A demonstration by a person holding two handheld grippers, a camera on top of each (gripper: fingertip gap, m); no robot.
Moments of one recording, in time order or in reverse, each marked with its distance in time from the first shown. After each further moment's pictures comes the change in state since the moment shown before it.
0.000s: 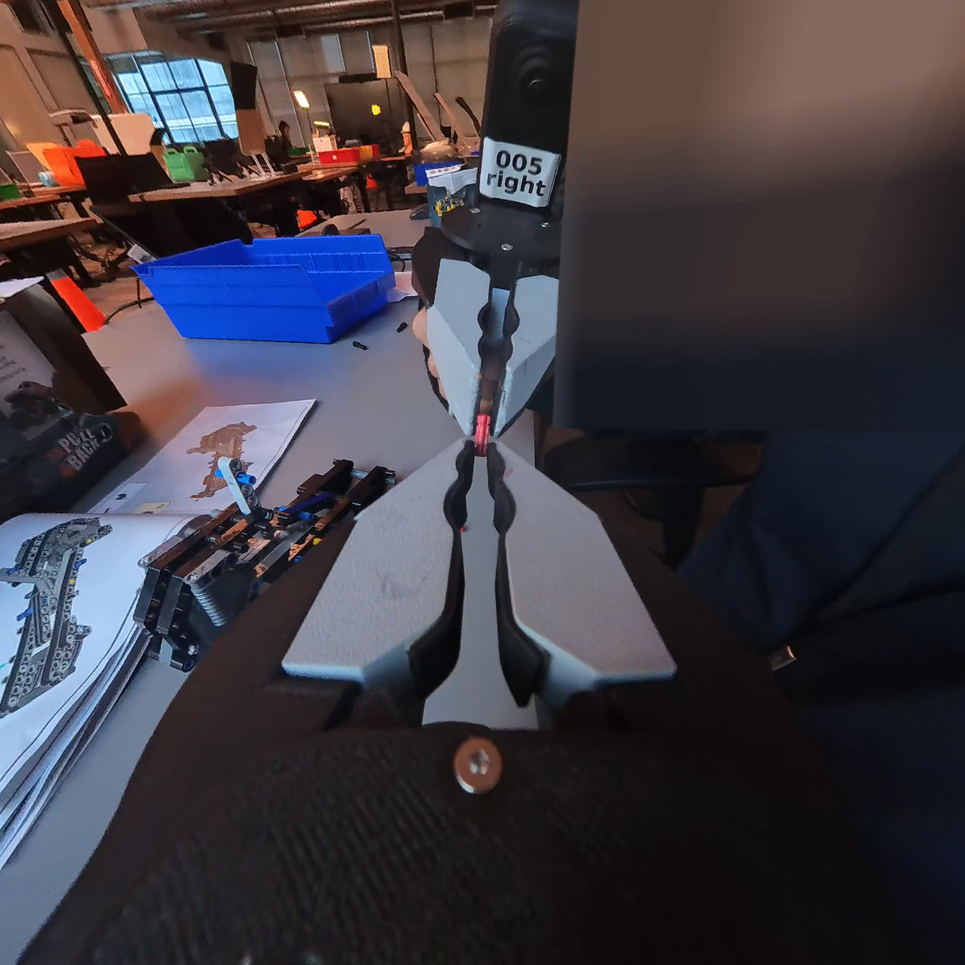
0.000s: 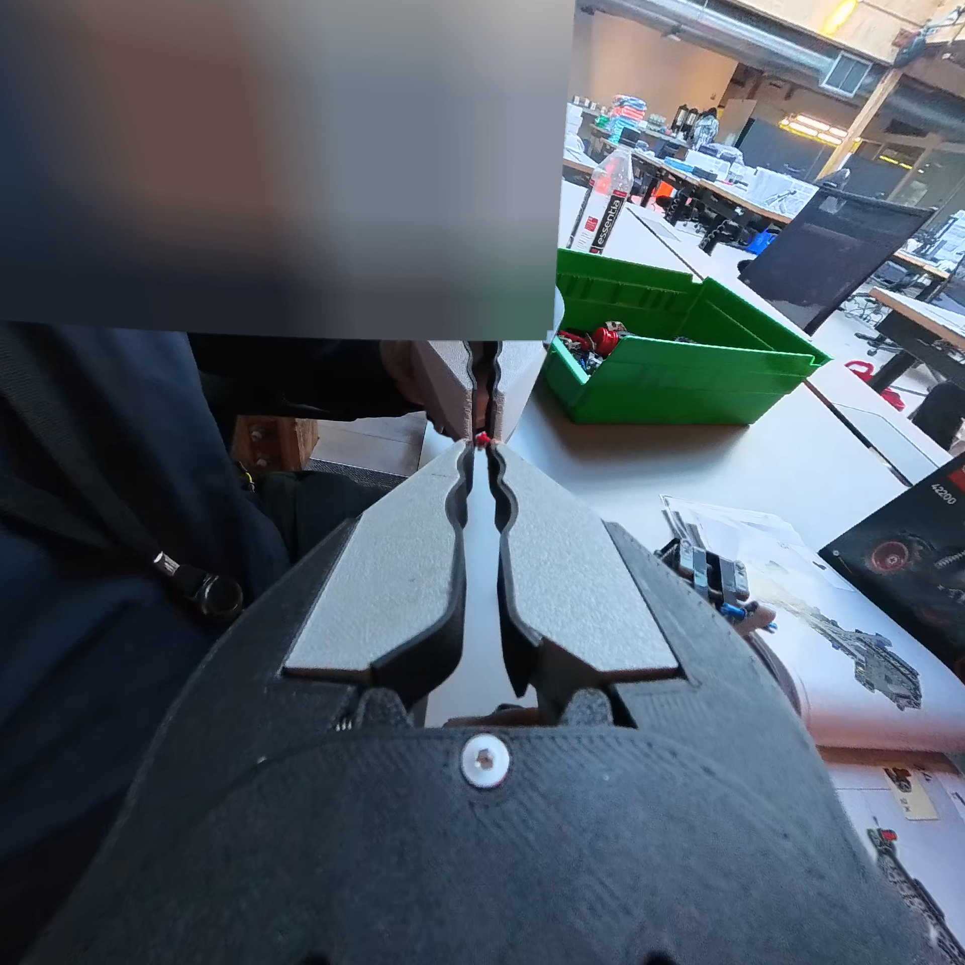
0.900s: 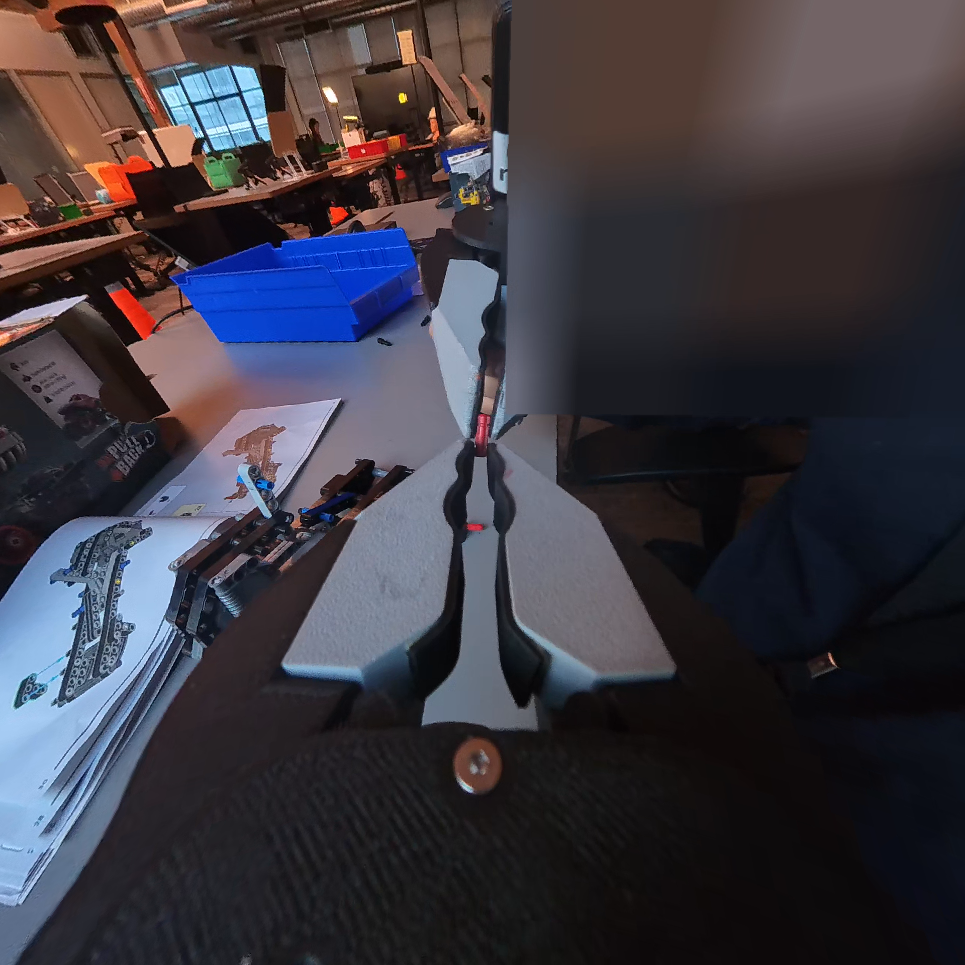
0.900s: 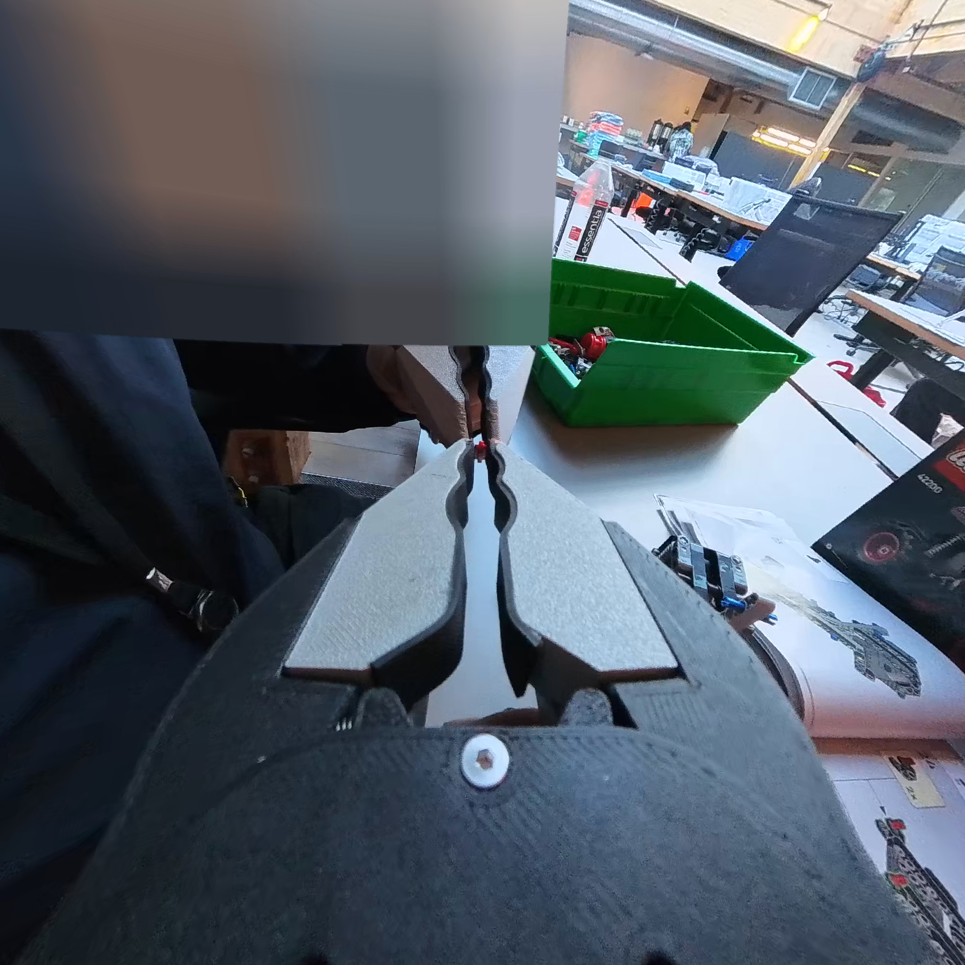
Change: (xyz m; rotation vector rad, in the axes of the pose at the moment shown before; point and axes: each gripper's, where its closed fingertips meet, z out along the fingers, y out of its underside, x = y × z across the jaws) left arm 0.000 0.001 0.005 -0.028 -0.062 0.066; right arm 0.001 -0.001 0.000 0.024 0.034 0.018
